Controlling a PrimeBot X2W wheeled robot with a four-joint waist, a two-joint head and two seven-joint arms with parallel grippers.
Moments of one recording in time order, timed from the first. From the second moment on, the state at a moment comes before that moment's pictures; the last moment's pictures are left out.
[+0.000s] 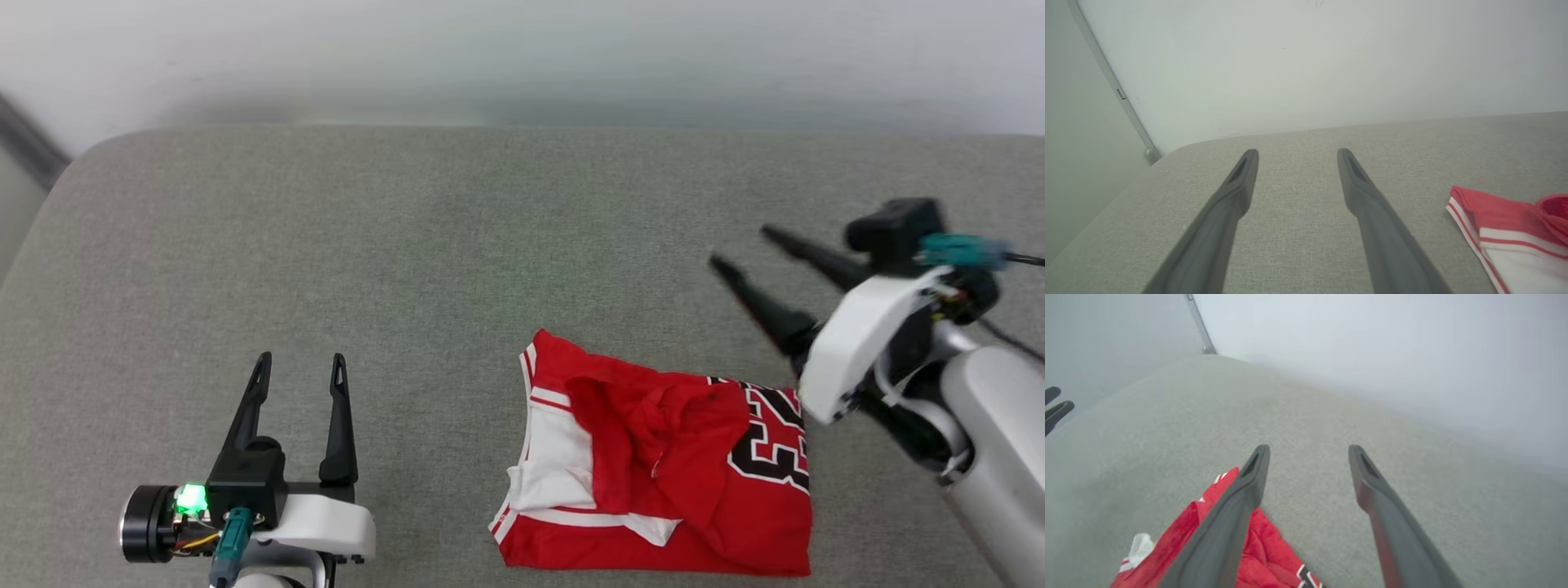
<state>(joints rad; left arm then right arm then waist) -0.04 0.08 -0.06 0.05 0.00 0.09 -0.26 -0.57 -0.49 0.57 0.18 0.71 0.13 0.24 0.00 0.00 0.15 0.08</state>
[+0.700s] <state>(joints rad) 0.02 0.09 -0.05 0.01 -0.01 0.09 -0.26 -0.15 -0.20 0.00 0.10 0.26 0.13 -0.26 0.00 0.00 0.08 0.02</state>
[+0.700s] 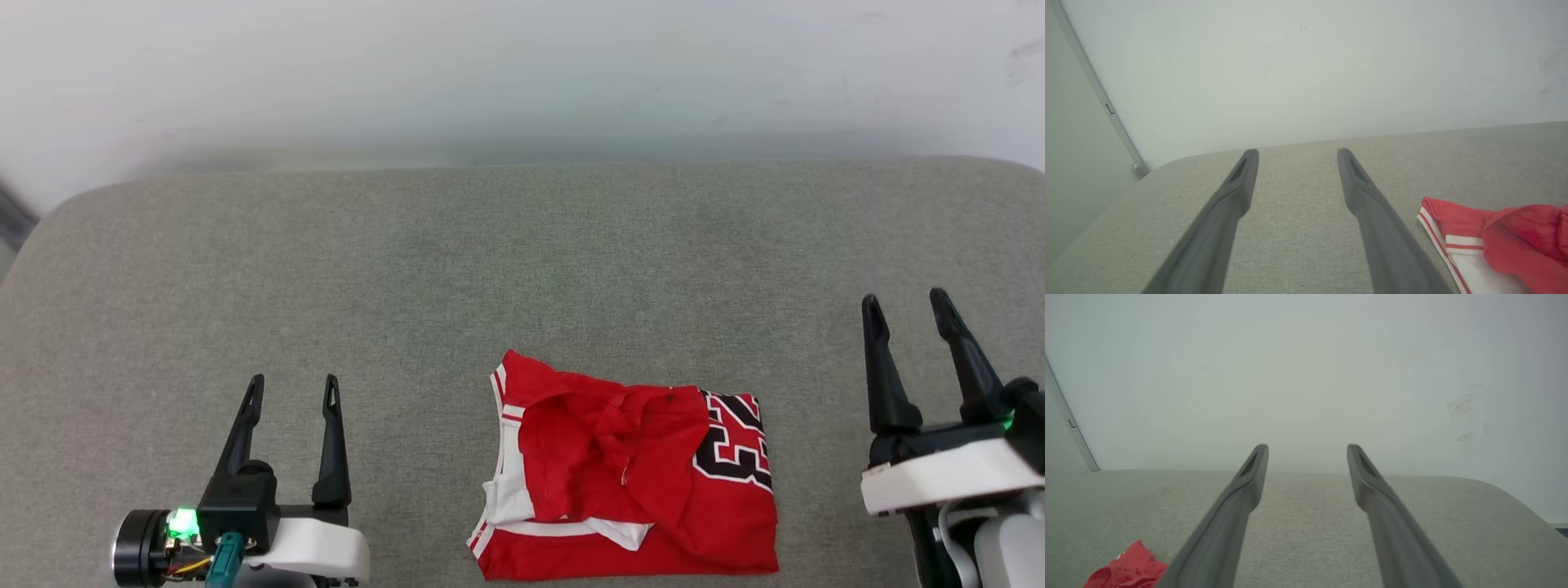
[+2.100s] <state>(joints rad) 0.05 0.08 -0.05 0.00 -0.01 0.06 -0.26 -0.31 -0.37 0.08 -0.10 0.38 0.13 -0.02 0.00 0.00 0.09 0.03</state>
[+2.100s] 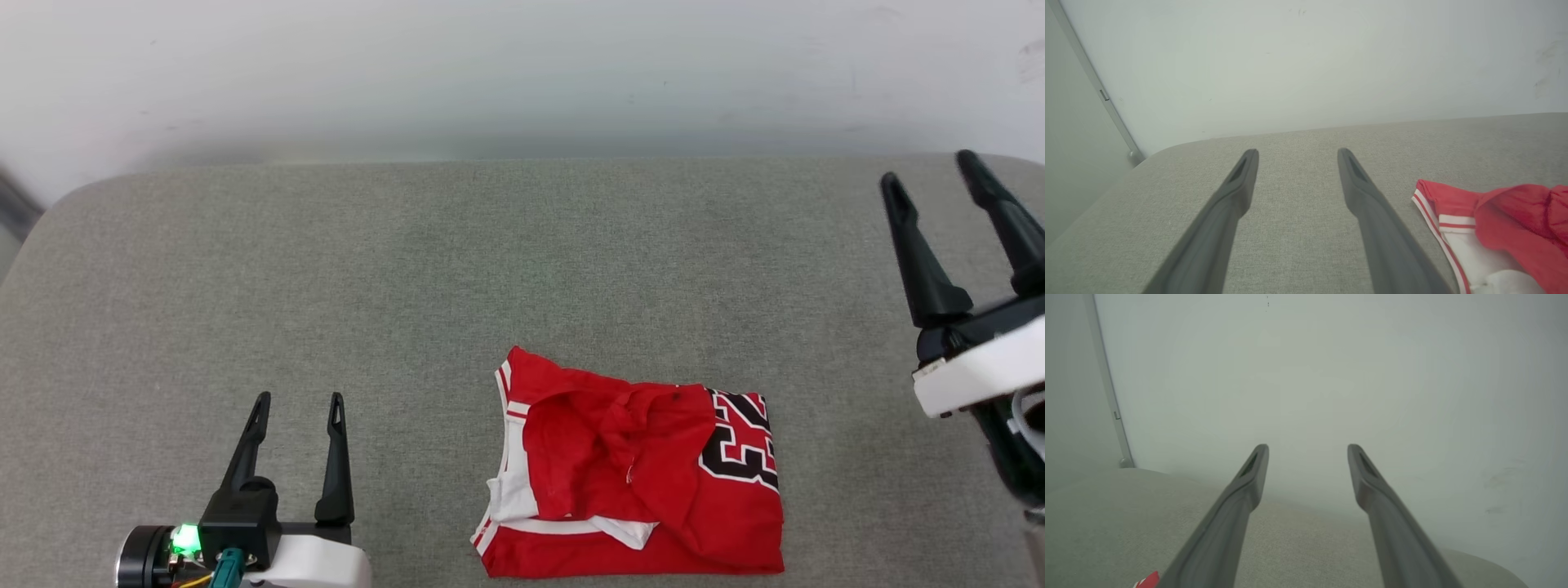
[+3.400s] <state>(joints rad) -0.09 0.06 -0.06 -0.01 -0.01 0.04 -0.26 -0.28 -0.46 0.29 0.19 0.99 0.13 0.88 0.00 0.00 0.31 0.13</state>
